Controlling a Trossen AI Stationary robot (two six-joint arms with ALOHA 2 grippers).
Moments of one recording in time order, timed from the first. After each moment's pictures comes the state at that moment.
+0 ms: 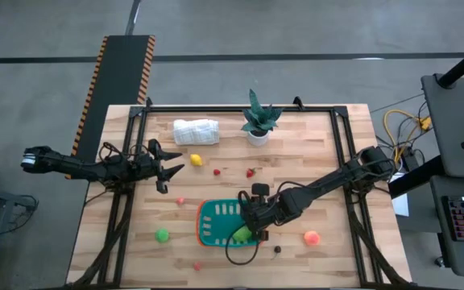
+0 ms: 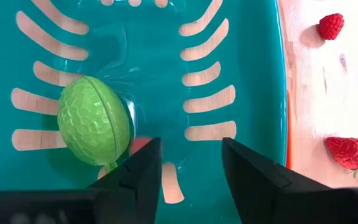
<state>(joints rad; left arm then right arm) -0.12 0.48 0.03 0.56 -0.38 0.06 0.39 1.86 1.37 -0.63 0.29 0.33</state>
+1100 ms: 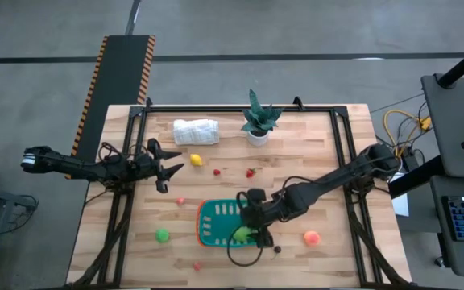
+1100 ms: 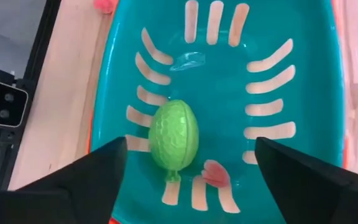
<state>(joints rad) -0.12 0.48 0.04 0.57 -0.38 0.10 0.40 1.79 1.40 -0.58 0.07 0.25</state>
